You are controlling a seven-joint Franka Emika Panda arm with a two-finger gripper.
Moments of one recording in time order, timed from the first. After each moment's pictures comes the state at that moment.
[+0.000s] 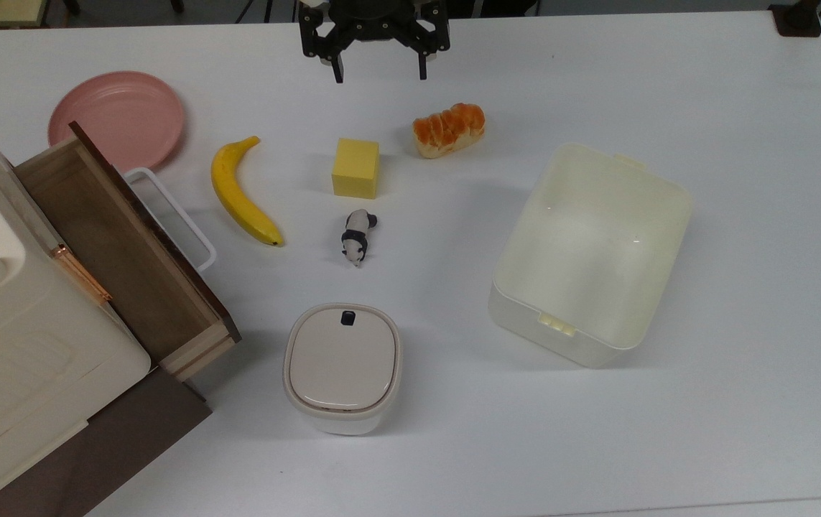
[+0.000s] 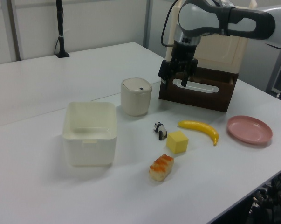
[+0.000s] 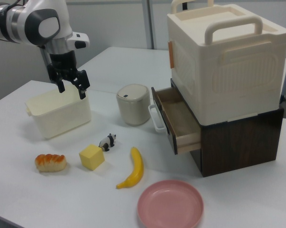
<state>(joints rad) 0.11 0.02 -0.03 -1.71 0.07 1.77 0.07</state>
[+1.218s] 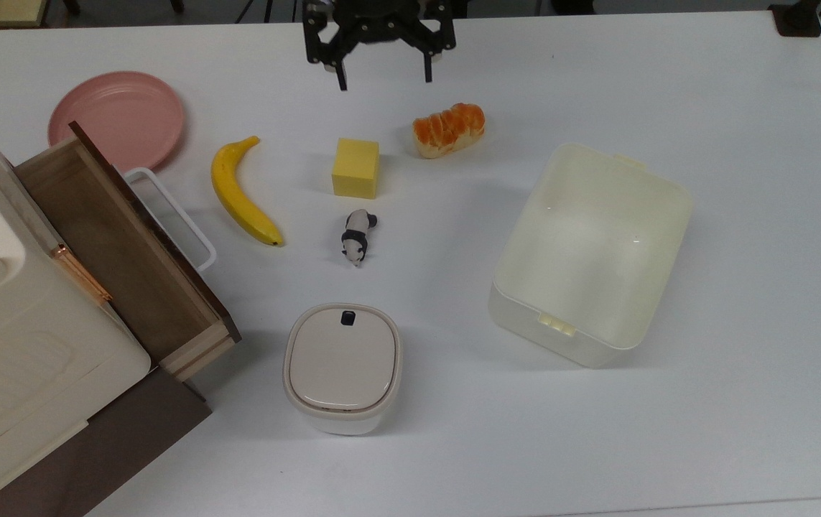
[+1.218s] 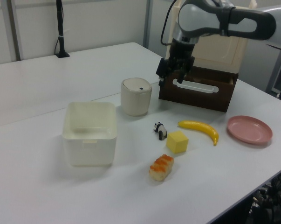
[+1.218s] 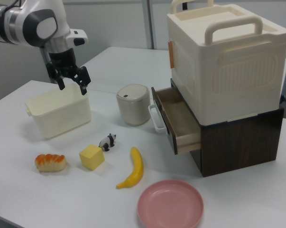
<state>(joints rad) 0.10 0.02 0.00 -1.73 0.06 1.85 0.00</state>
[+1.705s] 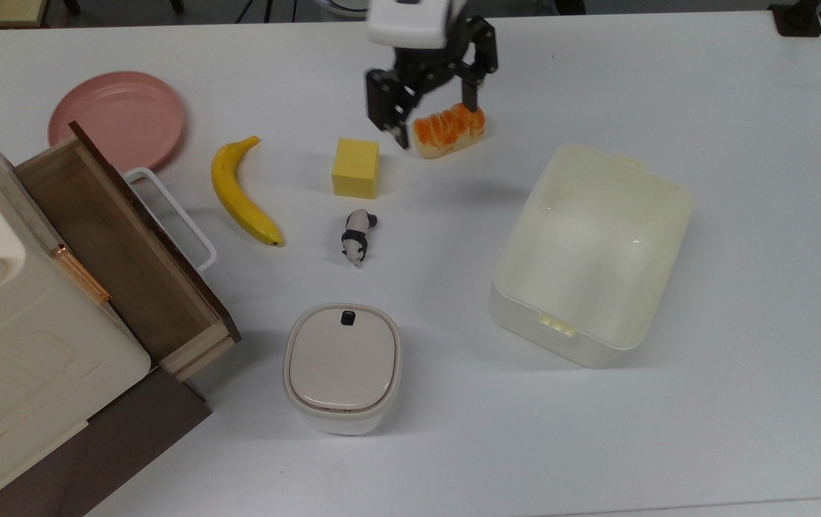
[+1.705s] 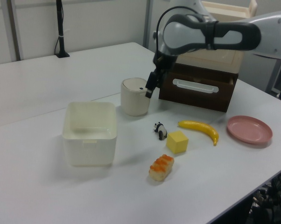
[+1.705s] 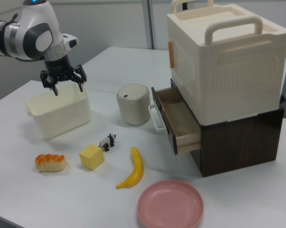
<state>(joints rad) 0.10 0.08 0.10 -1.76 0.06 2.04 -0.45</state>
